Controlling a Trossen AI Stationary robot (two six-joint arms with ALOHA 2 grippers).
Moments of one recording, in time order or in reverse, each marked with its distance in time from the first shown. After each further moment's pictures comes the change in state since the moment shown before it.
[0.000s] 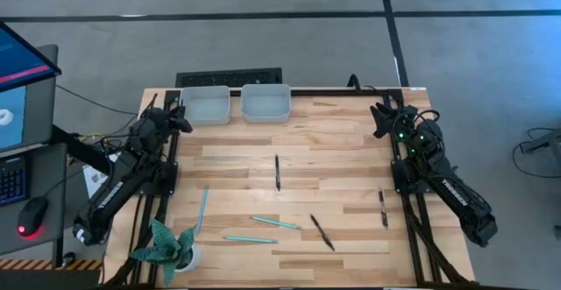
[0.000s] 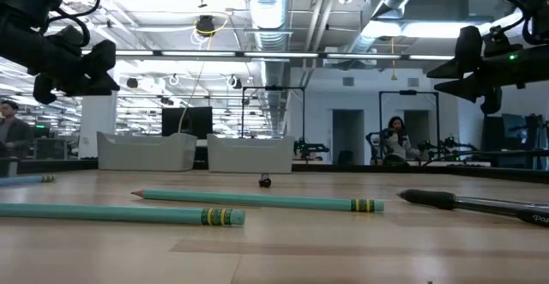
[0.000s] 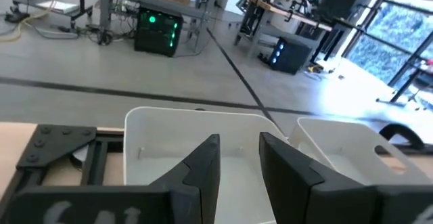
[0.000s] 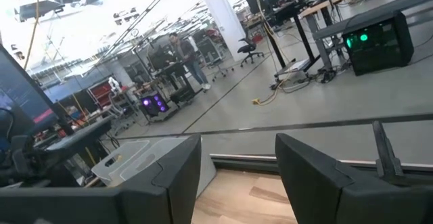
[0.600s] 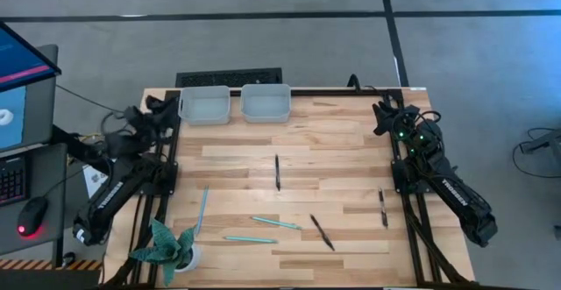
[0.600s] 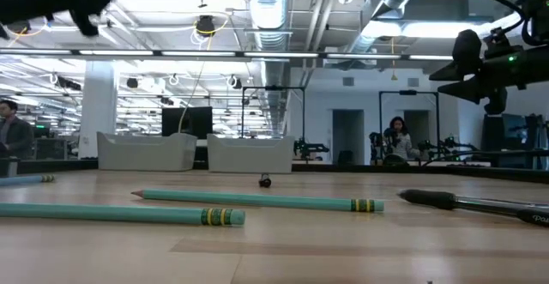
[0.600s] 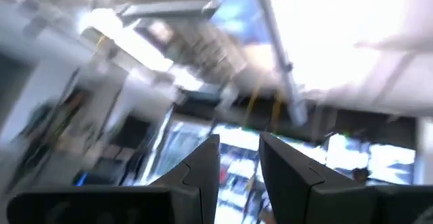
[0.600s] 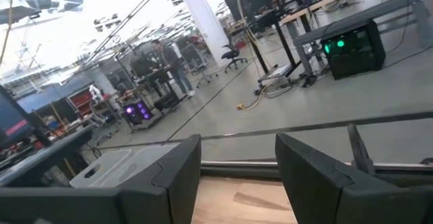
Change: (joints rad) left arm -0.001 0.000 0.002 0.843 0.534 -0.147; right arm 0.000 0.000 0.000 -0.010 0.077 -0.002
